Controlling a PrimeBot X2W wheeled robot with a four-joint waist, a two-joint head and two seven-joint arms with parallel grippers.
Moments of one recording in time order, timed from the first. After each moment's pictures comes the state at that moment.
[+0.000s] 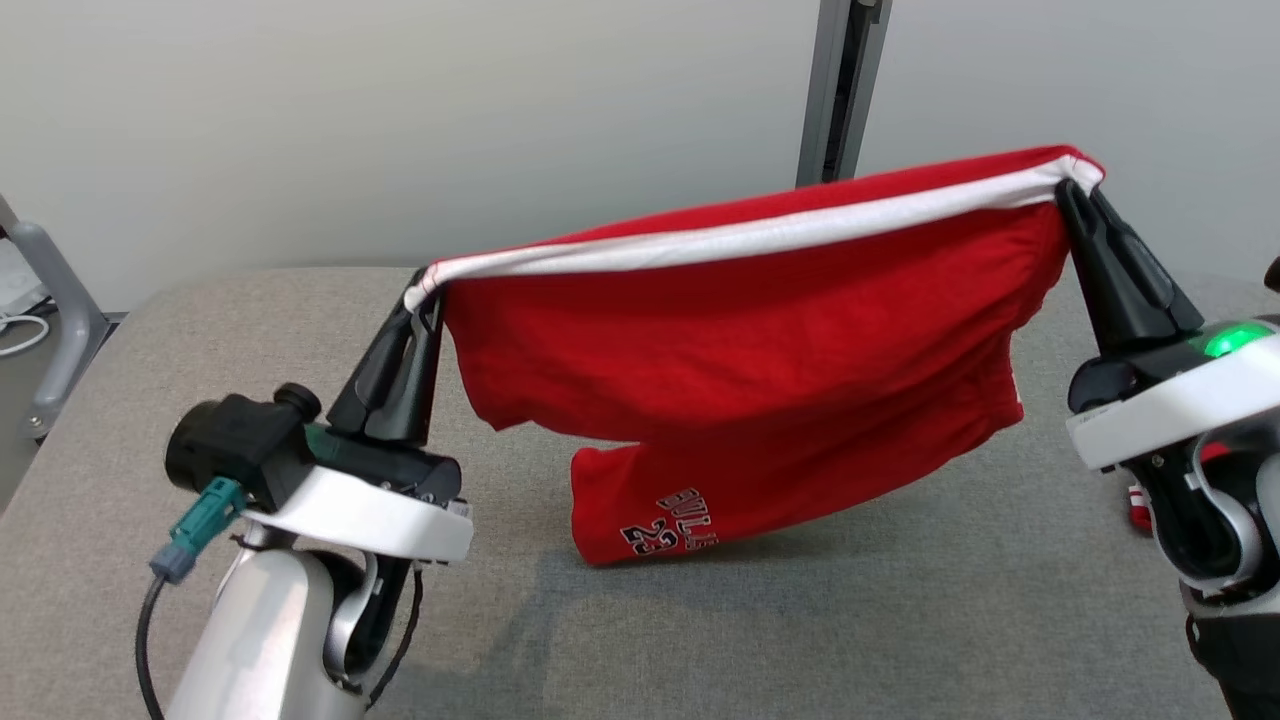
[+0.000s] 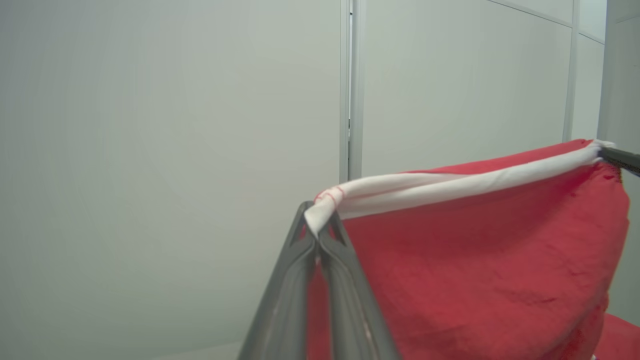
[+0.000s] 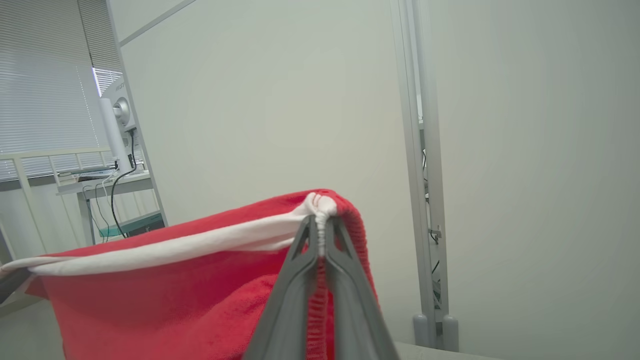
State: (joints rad) left arm -0.28 0.10 -0.19 0.07 -0.29 -0.10 -0.18; right arm -0.41 -0.31 0.20 0.02 0.64 0.13 0.00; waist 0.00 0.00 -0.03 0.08
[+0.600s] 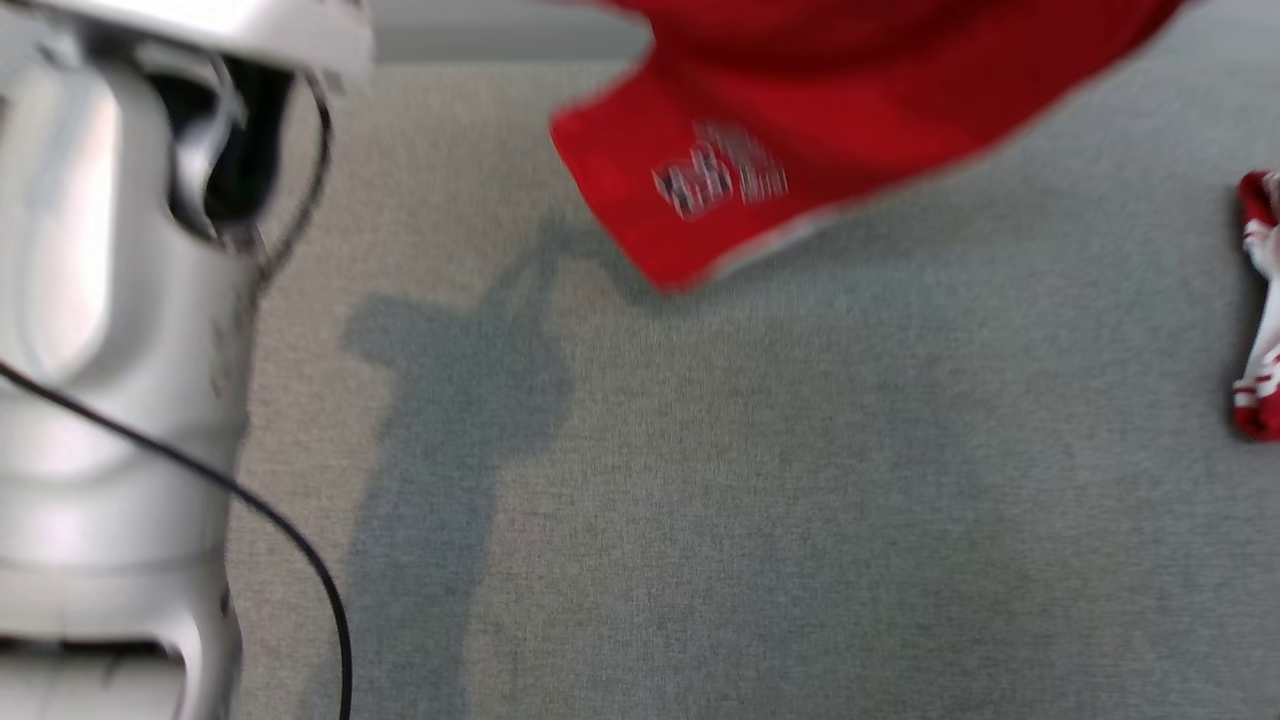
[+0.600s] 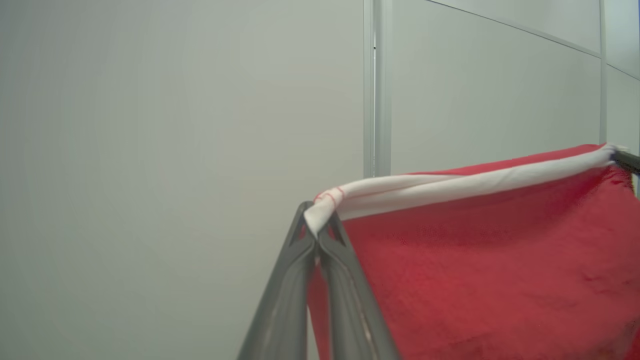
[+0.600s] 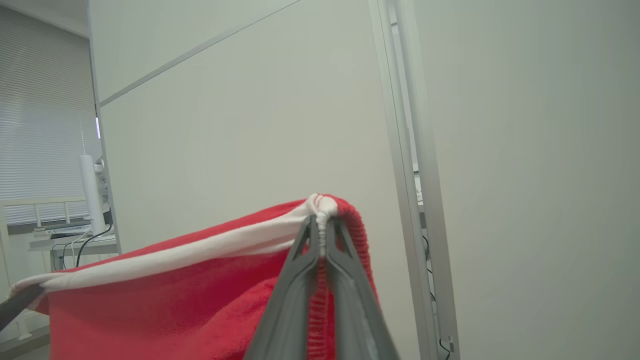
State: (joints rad) left arm -1.01 0.12 -0.14 0.32 -0.40 -0.12 -0.09; right arm -1.14 -0.29 0.19 0.25 0.64 0.13 0.03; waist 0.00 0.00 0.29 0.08
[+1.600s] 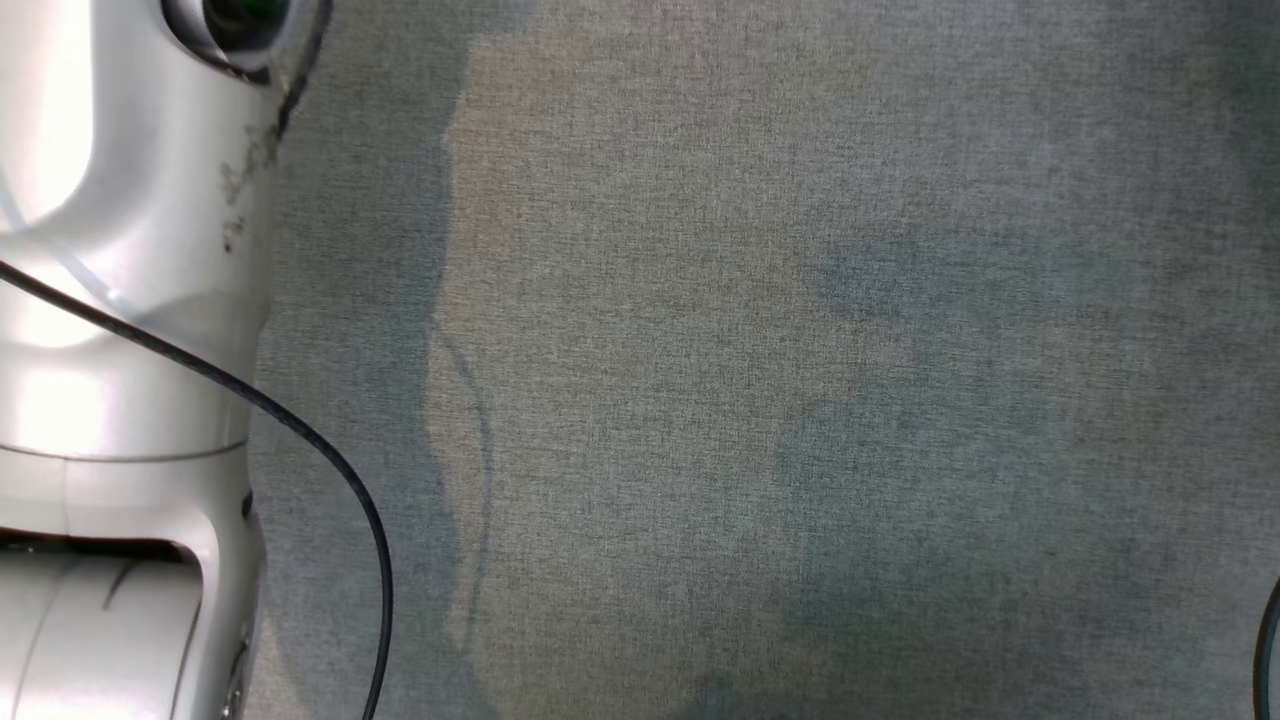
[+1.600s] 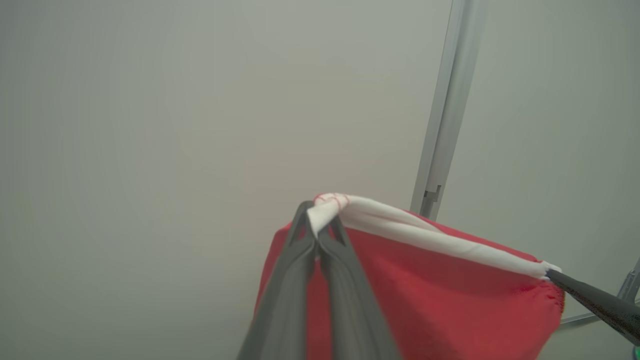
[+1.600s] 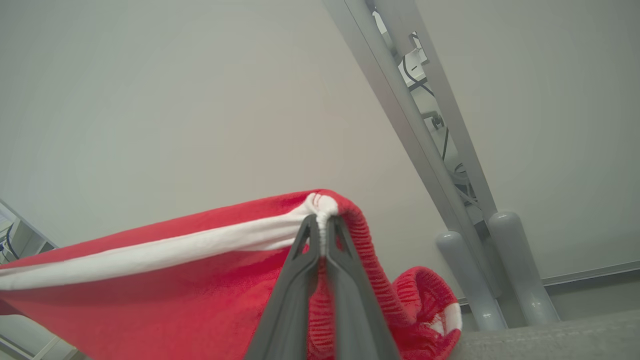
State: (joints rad) left arm -1.27 0.05 -0.14 0.49 -0.40 -0.13 -0.26; right arm -1.43 -0.30 0.50 0.72 1.03 0.13 -0.26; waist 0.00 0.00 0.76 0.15
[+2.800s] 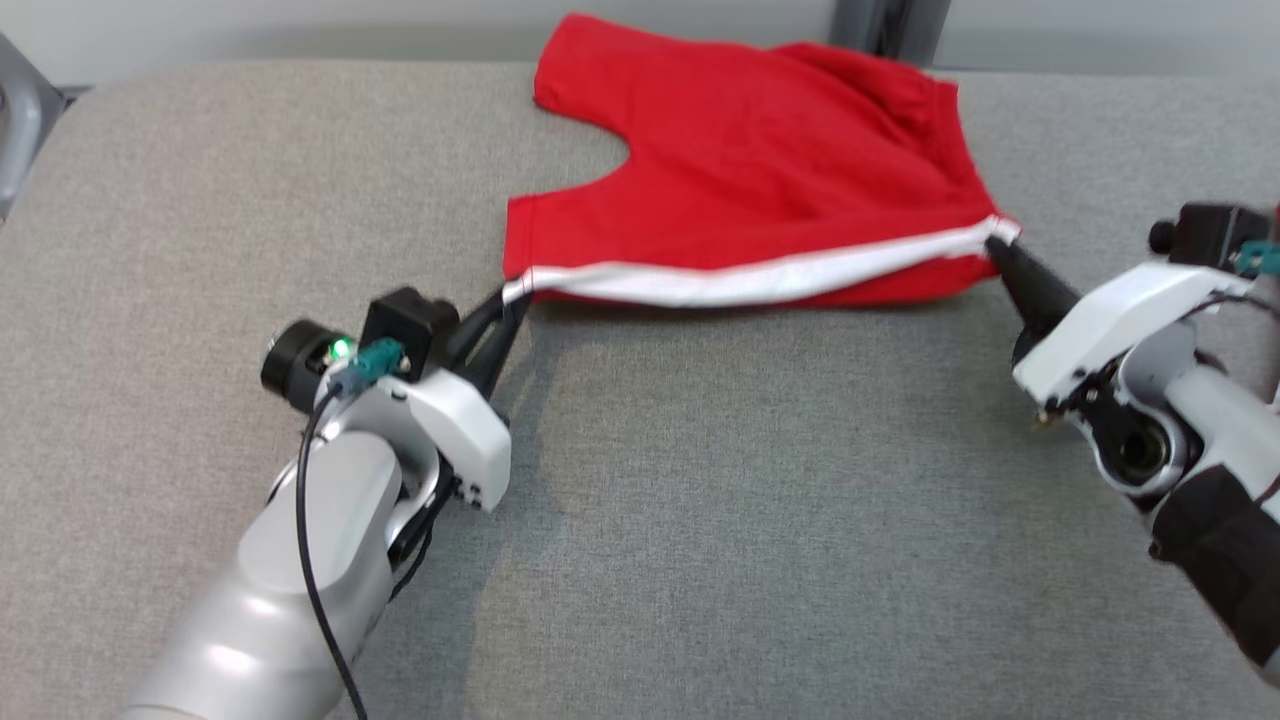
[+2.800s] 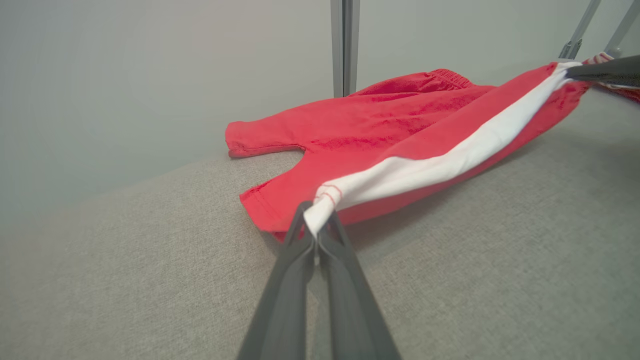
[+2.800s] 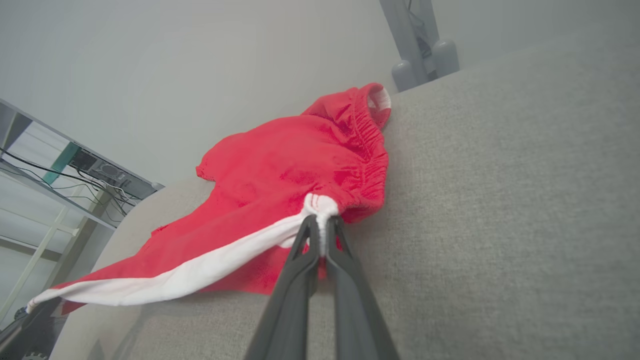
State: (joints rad) left arm -0.75 0.16 -0.66 0.82 -0.44 -0.13 -0.26; right arm -0.87 -0.41 0.88 0.76 1.39 0.13 -0.10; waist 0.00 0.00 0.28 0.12
